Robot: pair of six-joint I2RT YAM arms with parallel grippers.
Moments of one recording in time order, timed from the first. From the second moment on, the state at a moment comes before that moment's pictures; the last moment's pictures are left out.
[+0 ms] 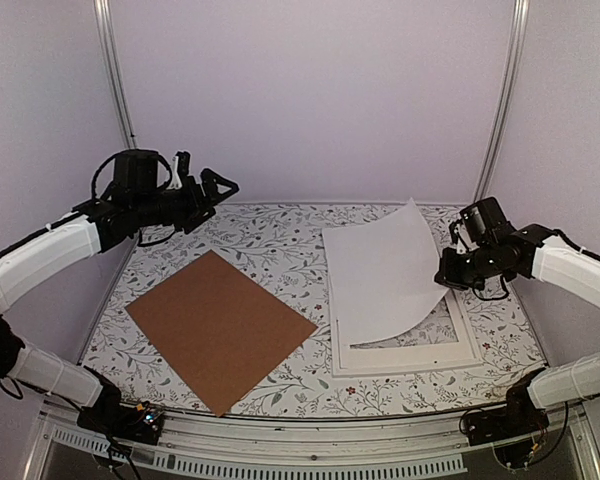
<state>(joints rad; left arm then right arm) -0.42 1.32 1.10 -0.16 0.31 -0.77 0.44 1.22 0.94 -0.64 -0.02 0.55</state>
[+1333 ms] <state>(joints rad) -0.51 1.47 1.06 -0.16 0.29 -0.71 0.41 1.17 0.94 -0.77 -0.09 0.51</state>
